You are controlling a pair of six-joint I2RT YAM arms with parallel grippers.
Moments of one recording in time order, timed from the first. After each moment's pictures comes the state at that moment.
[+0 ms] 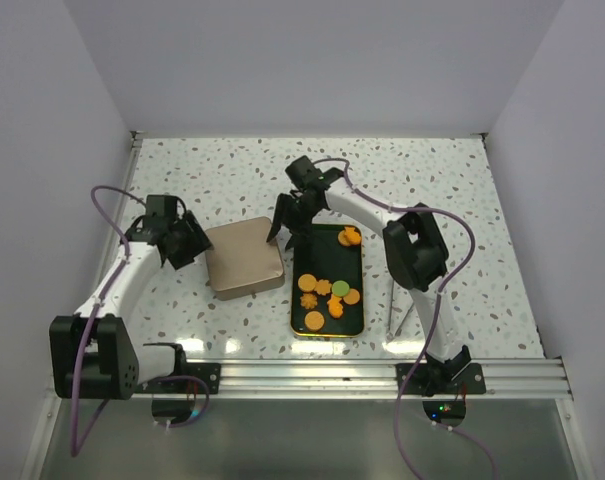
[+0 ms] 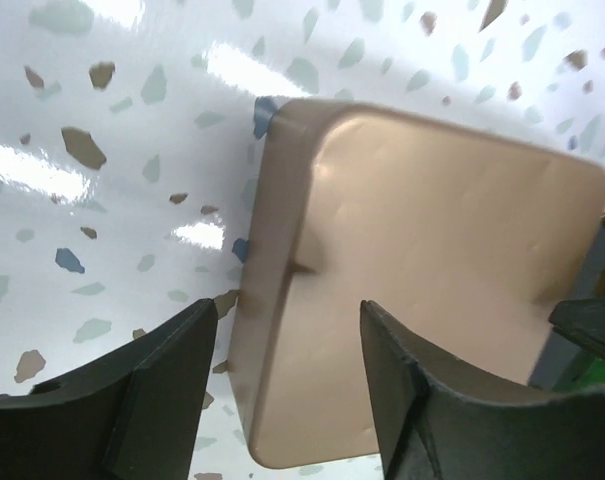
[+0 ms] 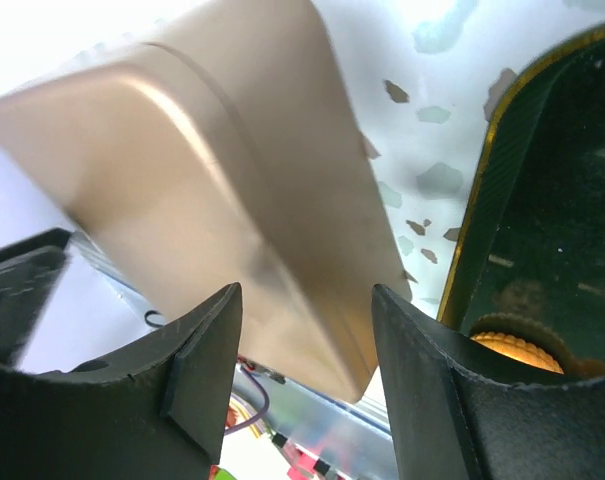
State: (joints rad) left arm -0.01 1.24 0.80 -0.57 0.05 -0.62; right arm 0.66 2.22 1.85 -0.79 -0.38 0.90
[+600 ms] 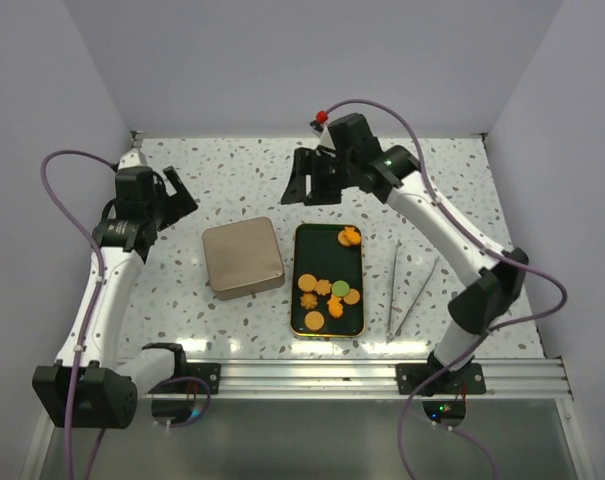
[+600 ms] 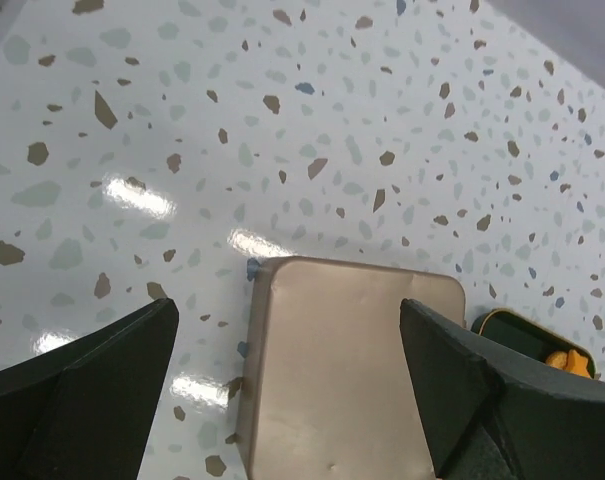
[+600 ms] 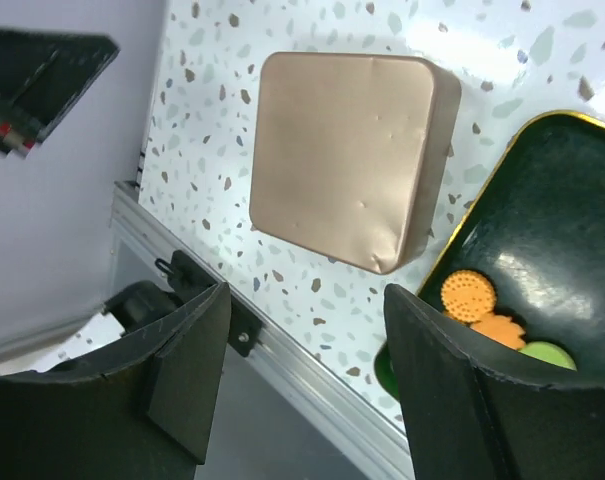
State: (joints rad) left arm -0.01 1.12 1.09 -0.64 -0.12 -0.51; right arm 0.64 1.78 1.88 -0.86 -0.31 0.61
